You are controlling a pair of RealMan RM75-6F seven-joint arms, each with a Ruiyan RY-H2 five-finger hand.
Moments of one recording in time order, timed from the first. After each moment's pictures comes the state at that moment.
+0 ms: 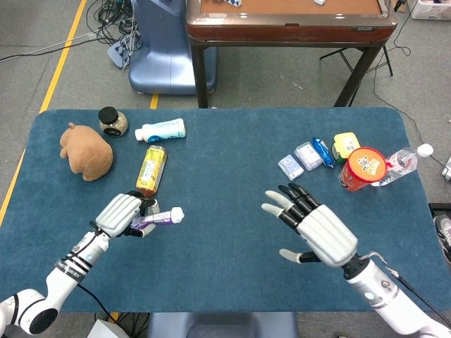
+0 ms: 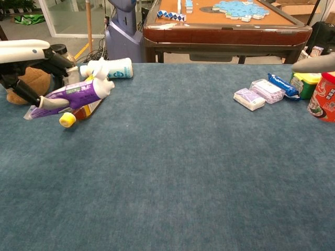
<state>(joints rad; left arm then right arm) -0.63 -1.19 -0.15 -1.75 1.40 0.96 -0.10 0.41 -0.95 0.18 -2.11 -1.75 1.14 -0.12</state>
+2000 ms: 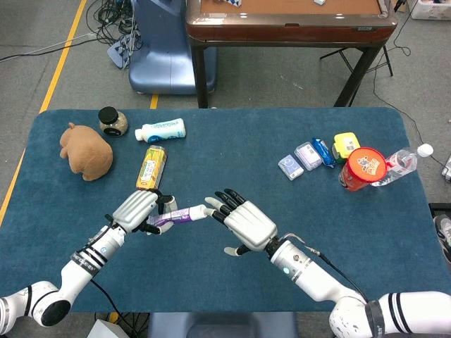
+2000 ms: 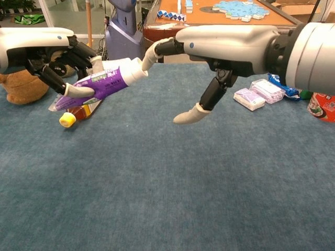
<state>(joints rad) -0.72 -1.19 -0.19 -1.82 1.27 0.90 -0.15 0.83 -1.31 0.18 -2.03 -1.13 0.95 -0.57</state>
